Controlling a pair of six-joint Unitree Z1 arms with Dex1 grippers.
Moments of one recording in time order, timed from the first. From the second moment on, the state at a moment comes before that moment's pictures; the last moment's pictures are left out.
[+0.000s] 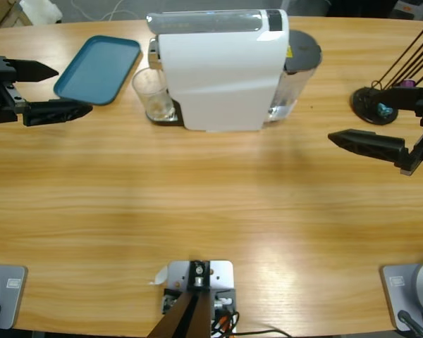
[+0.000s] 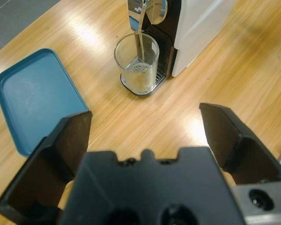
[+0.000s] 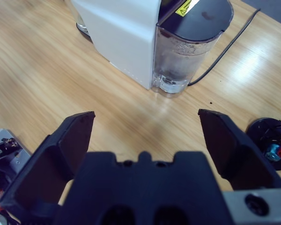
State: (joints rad) arm 0 -0.58 1.25 -0.76 0.17 -0.14 0.17; arm 1 0.79 1.05 -0.69 0.31 -0.07 0.06
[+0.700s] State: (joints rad) arm 0 -0.59 1.25 -0.68 0.12 -0.17 0.21; arm 1 0.79 1.05 -0.69 0.31 -0.08 0.06
